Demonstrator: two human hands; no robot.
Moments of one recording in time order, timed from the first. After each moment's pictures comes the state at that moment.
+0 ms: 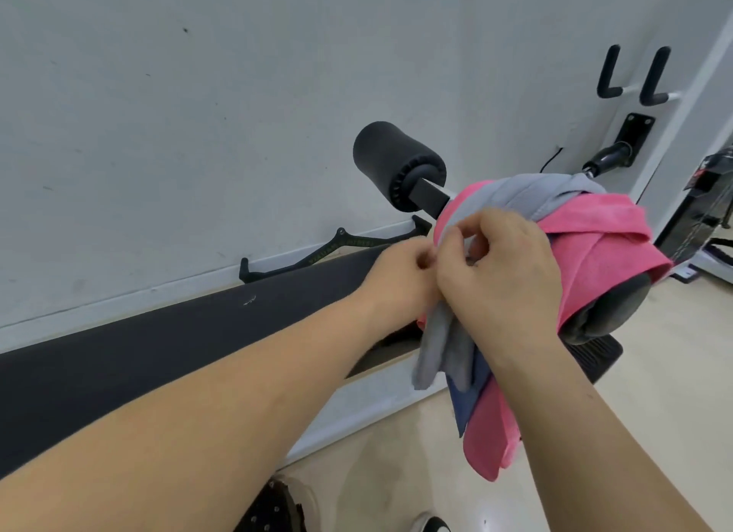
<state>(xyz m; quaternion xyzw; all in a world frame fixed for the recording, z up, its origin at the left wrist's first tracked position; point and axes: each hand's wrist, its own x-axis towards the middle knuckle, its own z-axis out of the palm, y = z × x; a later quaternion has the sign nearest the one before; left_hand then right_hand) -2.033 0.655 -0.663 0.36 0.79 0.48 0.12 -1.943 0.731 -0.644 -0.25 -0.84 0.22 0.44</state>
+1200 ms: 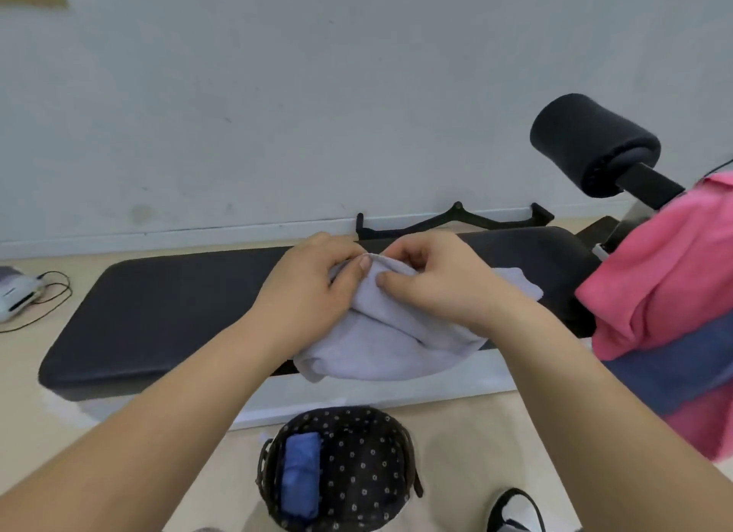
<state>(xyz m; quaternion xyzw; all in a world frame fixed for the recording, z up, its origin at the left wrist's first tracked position) -2.067 0.319 -0.683 0.23 0.90 0.36 -0.07 -2.031 0.508 -0.652 0.06 -0.91 0.42 0.01</state>
